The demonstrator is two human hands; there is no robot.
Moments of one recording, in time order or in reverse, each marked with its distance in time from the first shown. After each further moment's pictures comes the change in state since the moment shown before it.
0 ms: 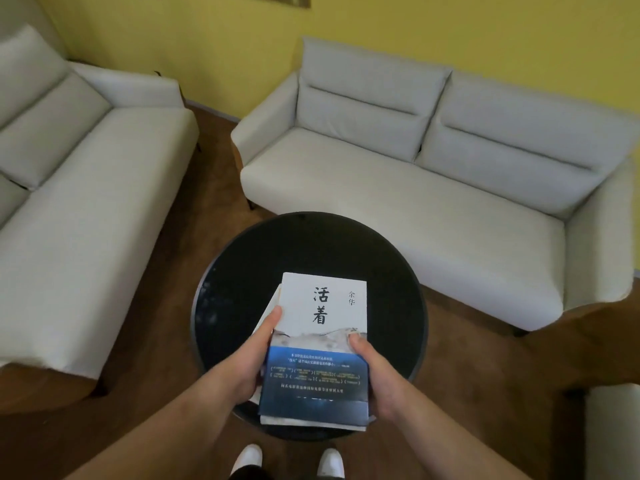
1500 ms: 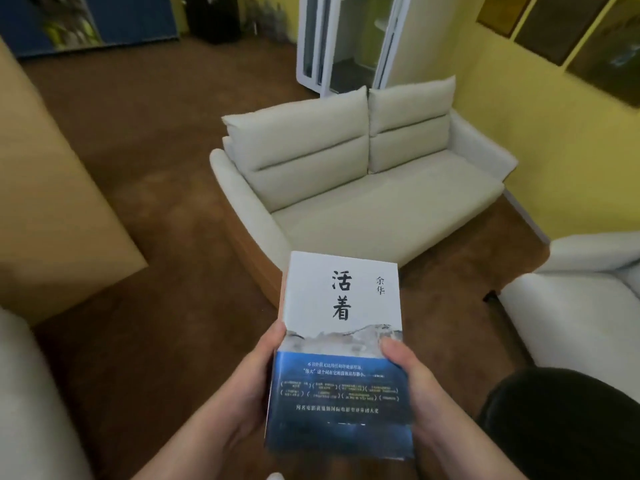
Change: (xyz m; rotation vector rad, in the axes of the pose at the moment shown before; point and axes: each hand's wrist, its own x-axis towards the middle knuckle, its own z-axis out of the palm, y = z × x) left_hand -0.297 -0.128 -0.432 -0.839 0.315 0.539; right_hand -0.008 0.137 0.540 -0.648 -0.549 0.069
